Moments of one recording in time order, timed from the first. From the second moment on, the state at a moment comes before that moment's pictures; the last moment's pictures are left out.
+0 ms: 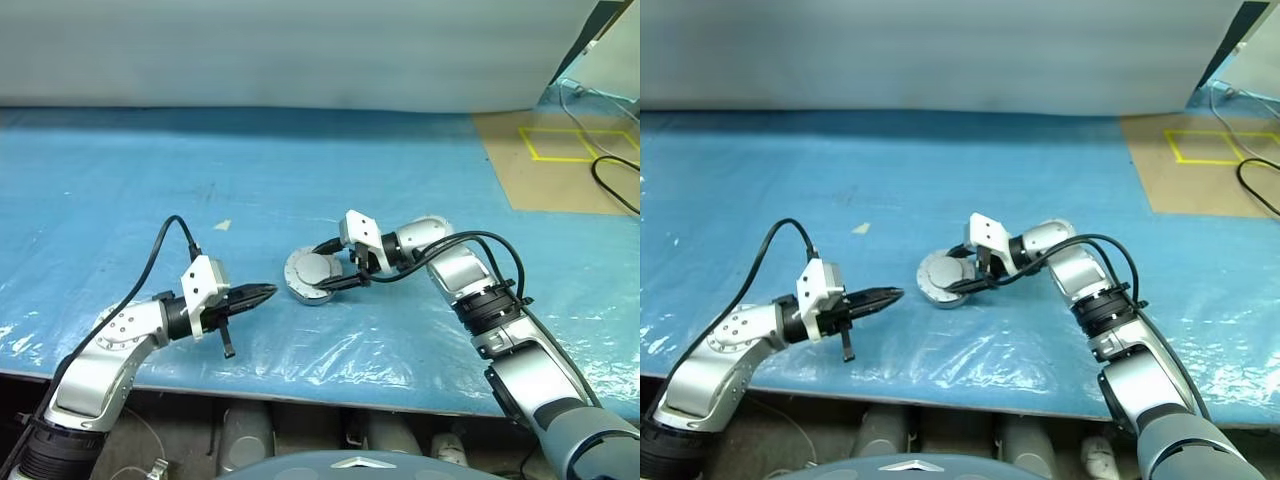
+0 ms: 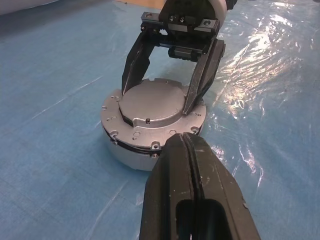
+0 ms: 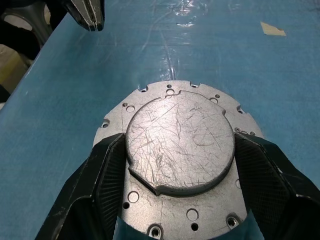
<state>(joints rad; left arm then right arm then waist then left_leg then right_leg) 0.04 0.61 0.00 -0.37 -0.41 0.24 -0.95 -0.68 -0.41 0.36 0.30 0.09 0.22 1.28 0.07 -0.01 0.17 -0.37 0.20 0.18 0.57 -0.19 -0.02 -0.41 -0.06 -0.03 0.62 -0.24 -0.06</state>
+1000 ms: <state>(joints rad) 0.13 0.62 -0.01 -0.39 -0.41 0.20 -0.95 -0.65 -0.39 0.37 0.30 0.05 0.15 1.23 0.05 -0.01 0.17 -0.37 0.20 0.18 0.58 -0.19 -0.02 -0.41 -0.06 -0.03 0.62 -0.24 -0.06</state>
